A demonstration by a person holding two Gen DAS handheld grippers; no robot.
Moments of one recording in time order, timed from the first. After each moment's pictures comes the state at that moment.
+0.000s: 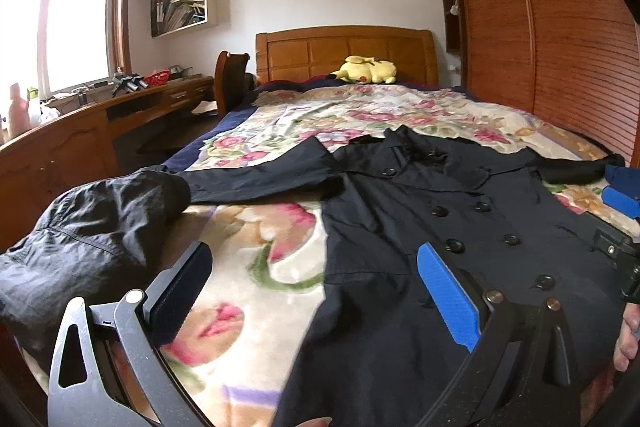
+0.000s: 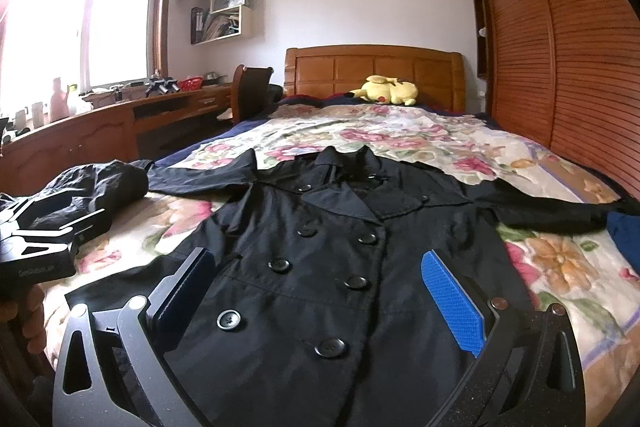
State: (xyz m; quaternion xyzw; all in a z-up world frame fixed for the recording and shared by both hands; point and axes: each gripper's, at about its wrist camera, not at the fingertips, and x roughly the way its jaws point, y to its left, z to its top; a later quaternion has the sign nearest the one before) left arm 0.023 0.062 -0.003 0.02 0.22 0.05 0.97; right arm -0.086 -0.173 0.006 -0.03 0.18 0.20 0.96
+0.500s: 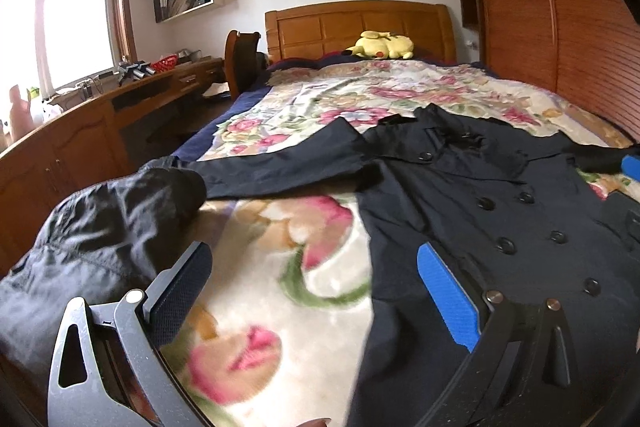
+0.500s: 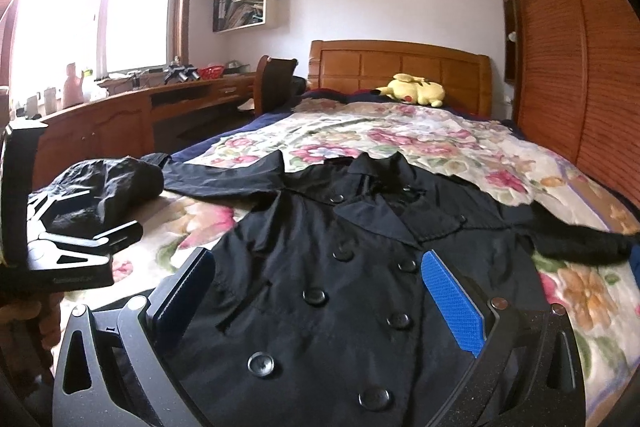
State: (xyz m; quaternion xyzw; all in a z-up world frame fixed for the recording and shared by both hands) left arm 0.073 0.093 -0.007 0.04 0.26 0.08 0.96; right arm -0.051 -0.138 0.022 -0.06 0.18 0.23 0.95
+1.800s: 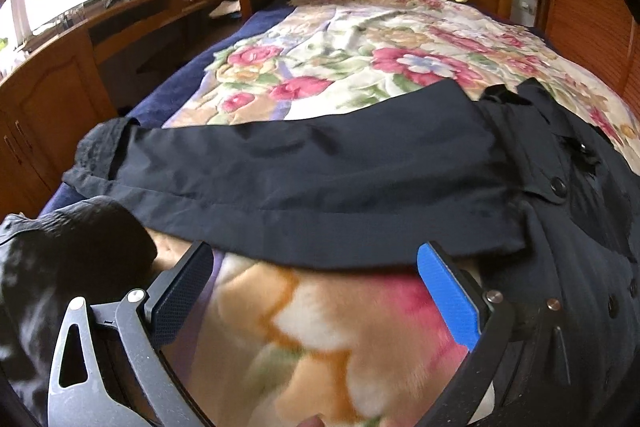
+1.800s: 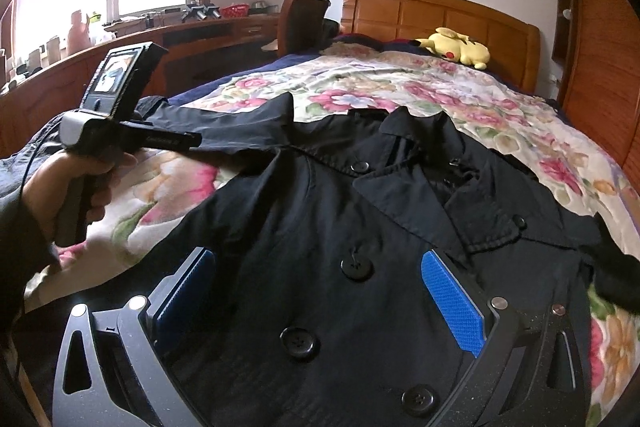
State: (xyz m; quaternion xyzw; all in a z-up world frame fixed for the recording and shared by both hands) left arm 0.289 0.183 -0.059 -0.02 0.40 0.11 0.91; right arm 0.064 -0.093 0.001 -0.11 0.27 0.26 0.92
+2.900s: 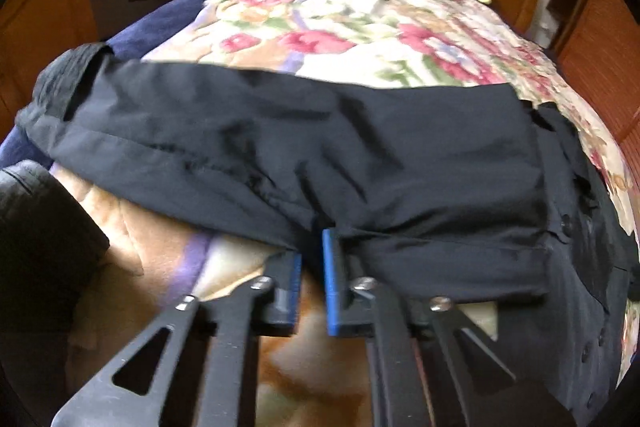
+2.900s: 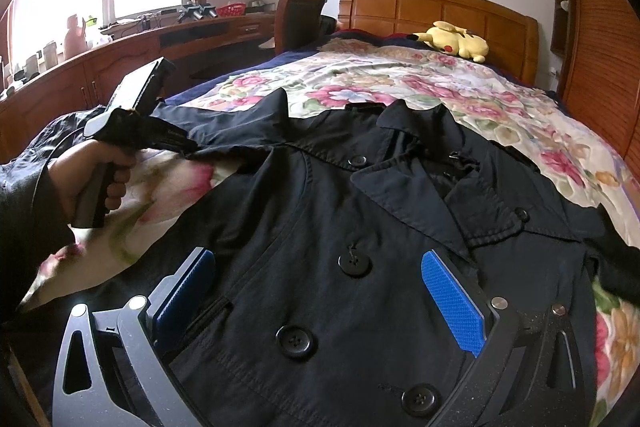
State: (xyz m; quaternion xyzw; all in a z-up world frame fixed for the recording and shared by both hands) left arm 0.319 0.215 -0.081 -0.13 0.44 0.09 0.88; right arm 0.068 -0.097 -0.002 -0.10 0.28 0.27 0.92
